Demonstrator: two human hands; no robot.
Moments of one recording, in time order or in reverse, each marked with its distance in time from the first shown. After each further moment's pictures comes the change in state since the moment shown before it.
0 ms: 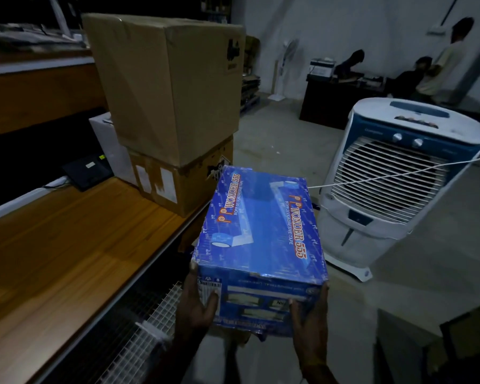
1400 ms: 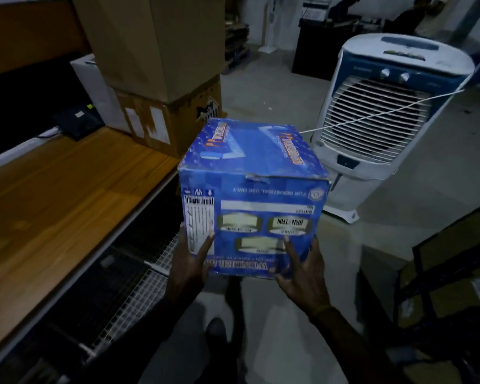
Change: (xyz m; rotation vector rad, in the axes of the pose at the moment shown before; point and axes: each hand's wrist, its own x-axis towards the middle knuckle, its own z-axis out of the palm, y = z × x) left_hand -0.087 -0.017 -0.040 0.490 -0.210 0.473; right_hand -0.074 0.045 -0.063 -0.488 -0.263 -0.543
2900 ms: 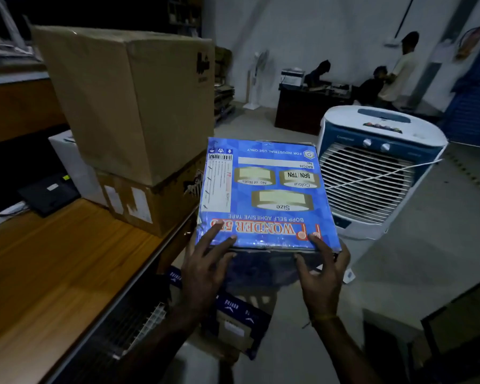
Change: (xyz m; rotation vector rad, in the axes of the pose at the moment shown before) left_hand 0.247 0.021 -0.015 -0.260 0.374 0.064; right_hand 0.218 0.010 -0.043 0.419 0.629 0.197
